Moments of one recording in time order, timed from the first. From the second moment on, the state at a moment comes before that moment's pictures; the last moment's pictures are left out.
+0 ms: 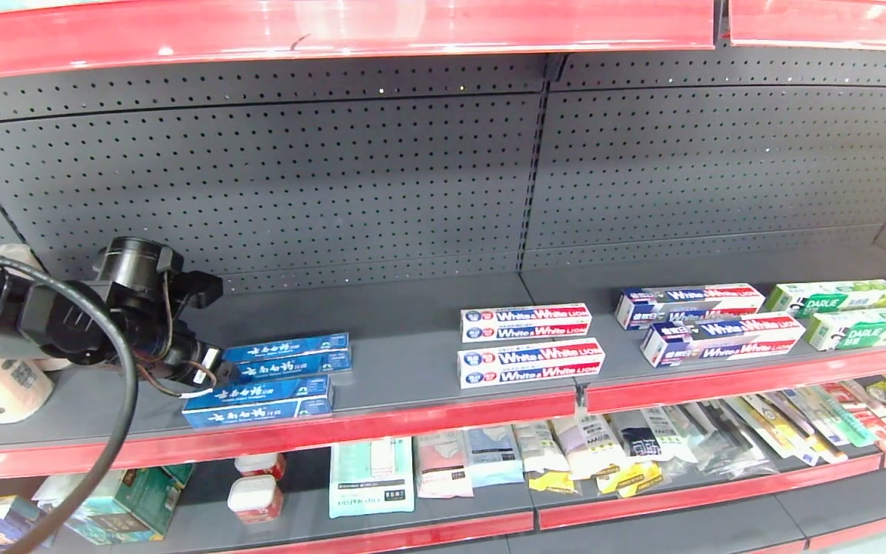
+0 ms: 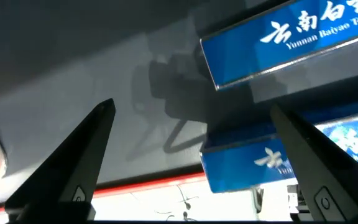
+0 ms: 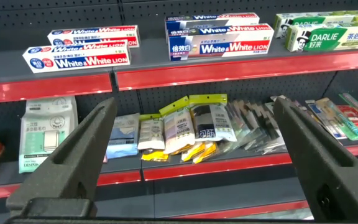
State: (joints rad) left arm 0.02 1.93 -1.02 0.00 0.09 0.31; right arm 0.00 0.00 0.00 0.00 -0.01 0.00
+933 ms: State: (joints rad) left arm 0.03 2.03 -1.10 0.00 0.09 0.33; right arm 0.00 0.00 0.00 0.00 -0.01 0.00
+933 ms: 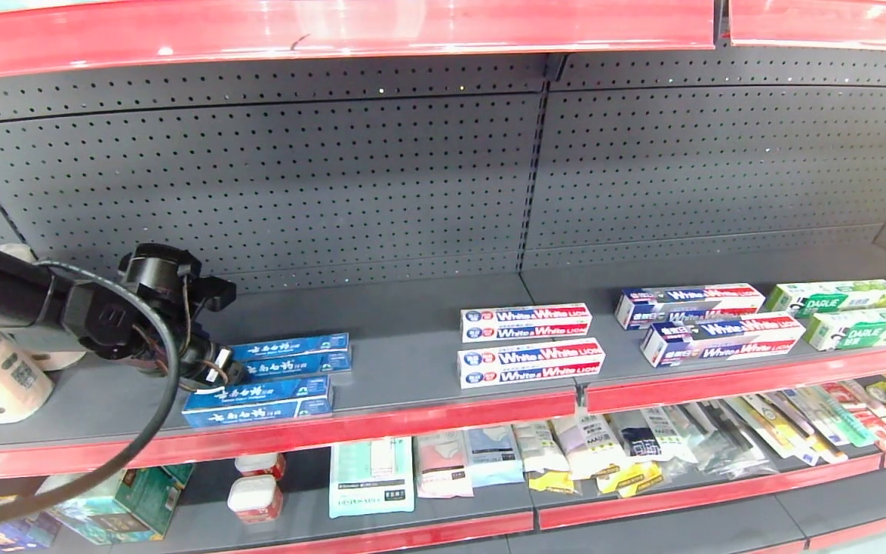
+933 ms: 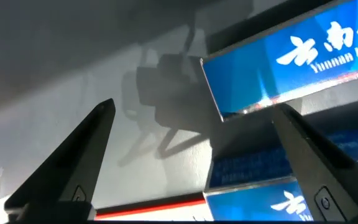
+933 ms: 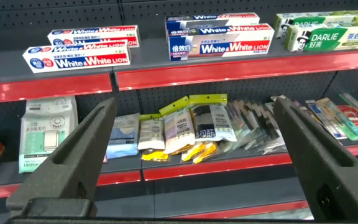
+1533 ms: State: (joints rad) left arm 0.03 2.04 -1.12 0.02 0.09 0.34; right arm 0.00 0.00 0.00 0.00 -0.01 0.00
